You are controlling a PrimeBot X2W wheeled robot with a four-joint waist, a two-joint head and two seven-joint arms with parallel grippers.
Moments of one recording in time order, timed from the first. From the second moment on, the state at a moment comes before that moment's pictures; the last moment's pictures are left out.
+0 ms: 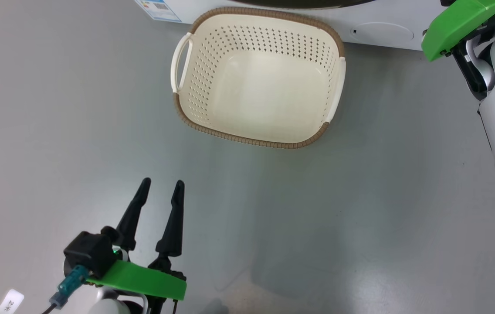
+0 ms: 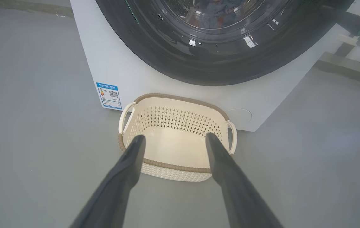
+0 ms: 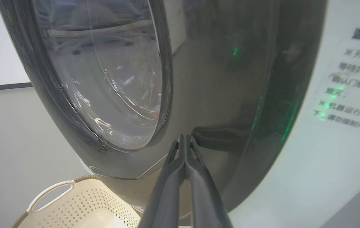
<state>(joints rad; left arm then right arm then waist) -0.17 0.04 -0.25 0.07 -0.39 -0.08 -0.26 -1.20 -0.31 0.28 0.82 0.17 0.13 -0.26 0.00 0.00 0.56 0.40</state>
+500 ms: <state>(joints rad) -0.17 0.04 -0.23 0.07 -0.39 -0.08 -0.26 -1.15 -0.27 0.30 0.77 0.24 0.14 -0.26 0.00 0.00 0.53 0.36</state>
